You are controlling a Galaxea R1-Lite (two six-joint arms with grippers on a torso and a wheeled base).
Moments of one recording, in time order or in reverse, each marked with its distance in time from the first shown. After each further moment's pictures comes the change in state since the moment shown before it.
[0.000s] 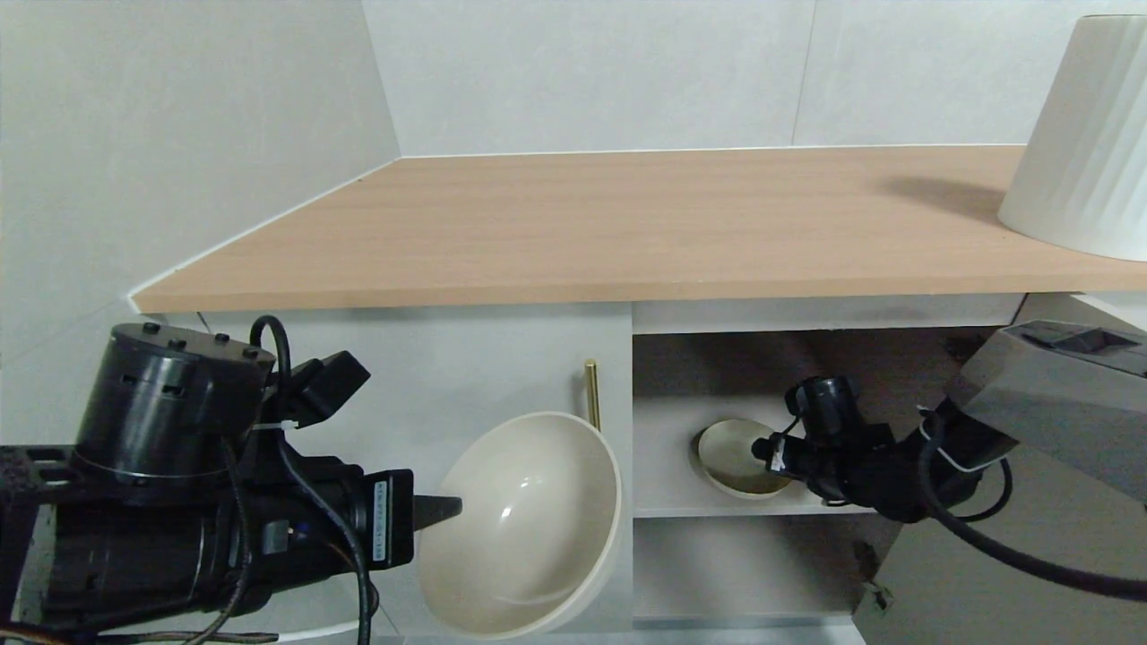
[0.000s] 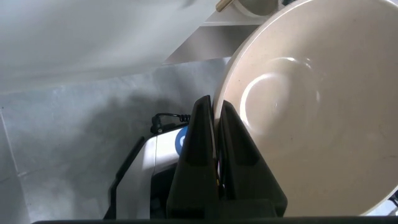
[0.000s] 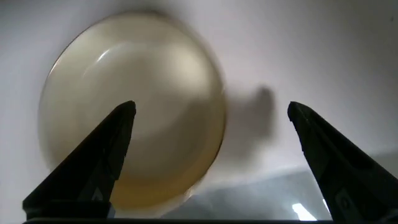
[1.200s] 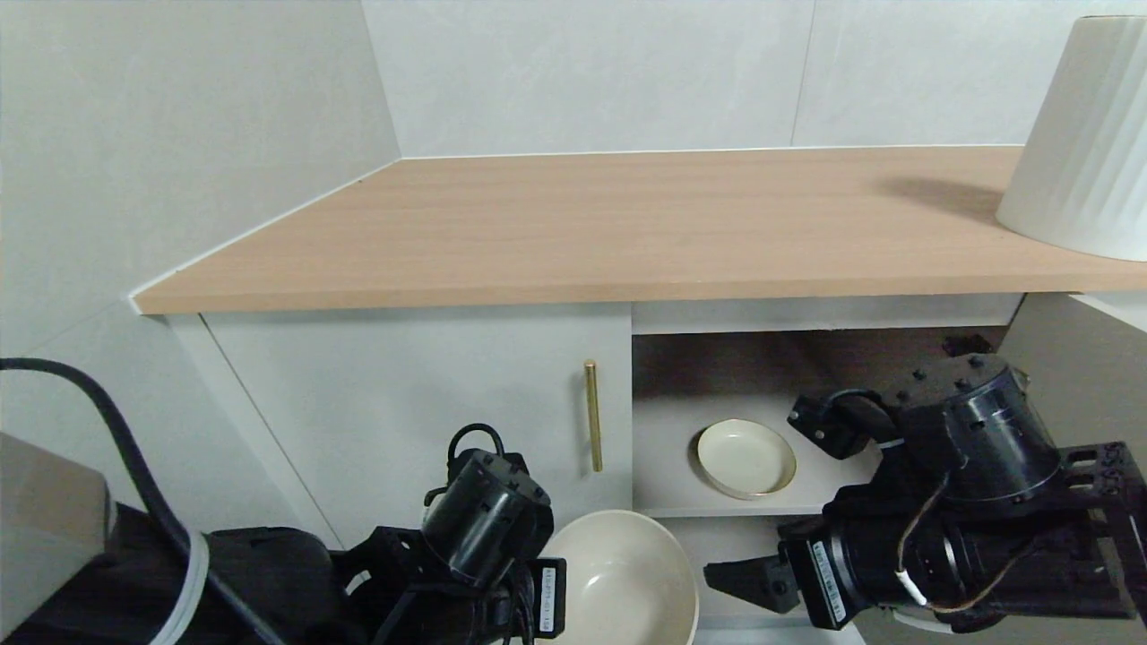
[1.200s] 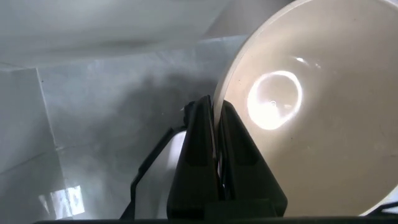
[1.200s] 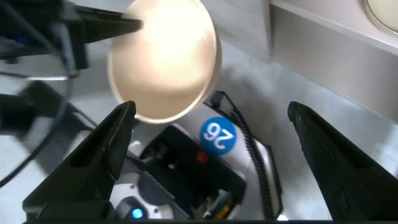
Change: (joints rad) left arm -0.268 0.438 0.047 -0.241 0.334 -0.101; right arm 0.394 -0.705 0.266 0.423 0.405 -0.189
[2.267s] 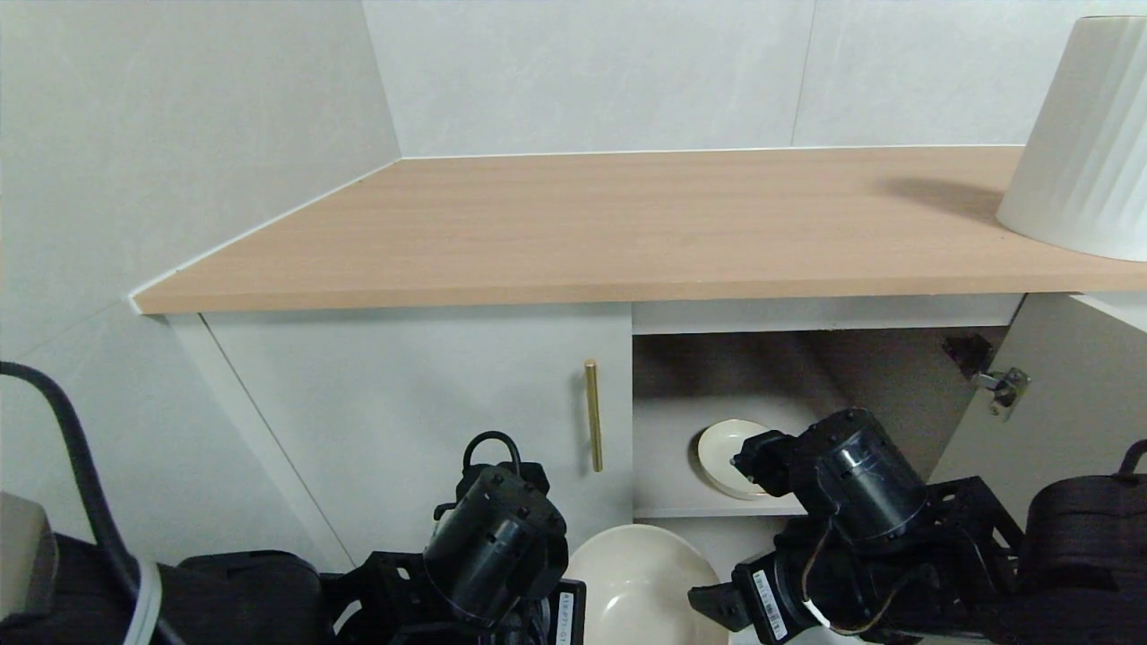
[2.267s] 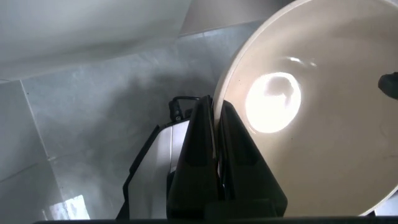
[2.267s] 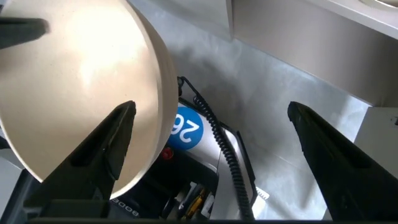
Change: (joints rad) left arm -0.080 -0.043 0.006 0.005 0.000 0.004; right arm 0.047 0.176 -0.014 -0.024 -0.166 0.006
